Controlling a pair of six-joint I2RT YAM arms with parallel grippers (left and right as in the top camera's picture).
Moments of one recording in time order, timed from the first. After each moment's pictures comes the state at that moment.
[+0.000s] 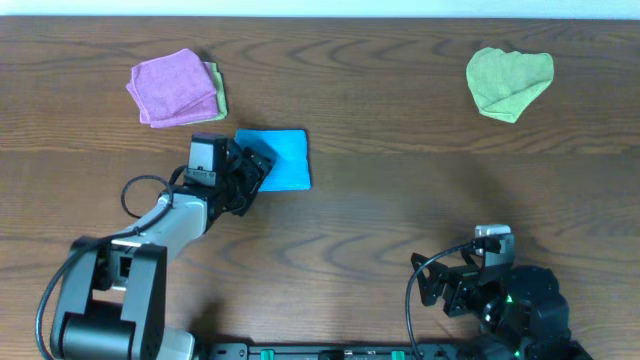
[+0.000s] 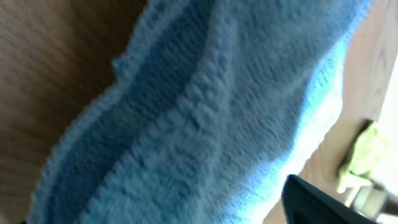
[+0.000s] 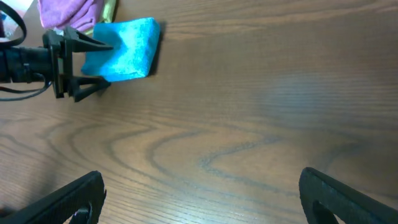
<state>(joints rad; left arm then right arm) -0.16 1.65 0.69 0.00 0.38 -1.14 0.35 0.29 0.57 -0.91 -0.14 0.42</state>
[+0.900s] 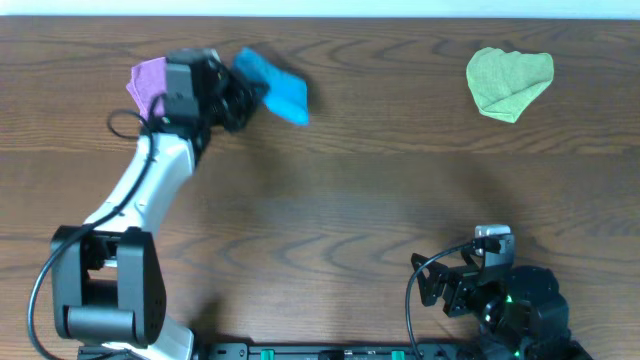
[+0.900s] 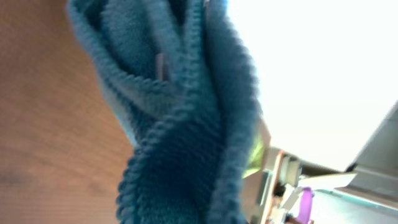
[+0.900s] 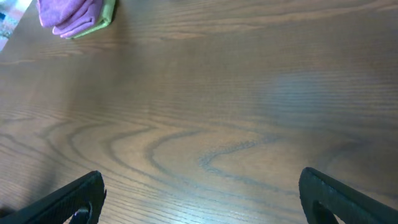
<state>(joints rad) -0.08 1.73 1.23 -0.11 0.54 -1.10 0.35 0.29 0.57 -0.92 -0.14 0.42</state>
